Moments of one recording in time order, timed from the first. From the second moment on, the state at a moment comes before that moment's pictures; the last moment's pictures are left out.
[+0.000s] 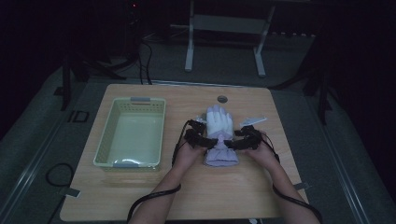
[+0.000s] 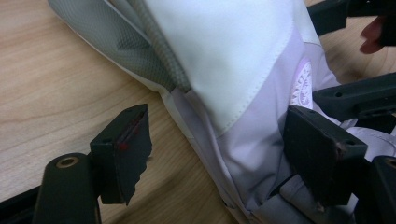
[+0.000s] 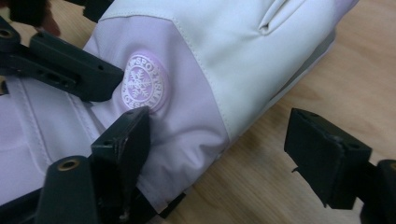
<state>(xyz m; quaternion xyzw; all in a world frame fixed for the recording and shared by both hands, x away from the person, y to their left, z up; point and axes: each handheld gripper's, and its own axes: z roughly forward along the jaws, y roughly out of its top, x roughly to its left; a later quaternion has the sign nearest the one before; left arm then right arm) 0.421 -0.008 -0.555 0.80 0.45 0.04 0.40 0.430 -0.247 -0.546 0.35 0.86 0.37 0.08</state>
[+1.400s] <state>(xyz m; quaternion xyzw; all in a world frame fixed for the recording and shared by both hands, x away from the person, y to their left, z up) 0.405 0.036 -0.434 0.82 0.37 0.03 0.43 0.400 -0.205 -0.445 0.34 0.82 0.44 0.11</state>
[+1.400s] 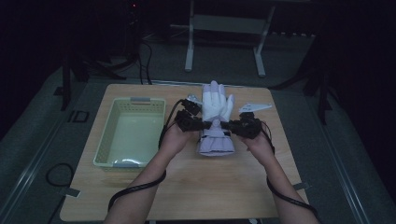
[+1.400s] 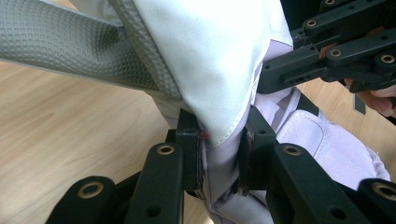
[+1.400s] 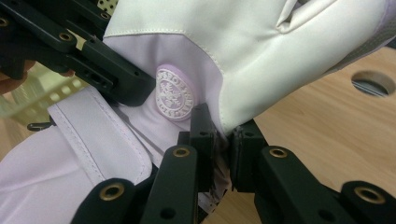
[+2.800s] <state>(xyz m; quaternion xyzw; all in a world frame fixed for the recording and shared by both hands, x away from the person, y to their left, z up) 0.382 0.249 -0.412 0.81 0.42 0.04 0.41 0.403 0.003 -0.422 0.28 0.84 0.45 0.07</state>
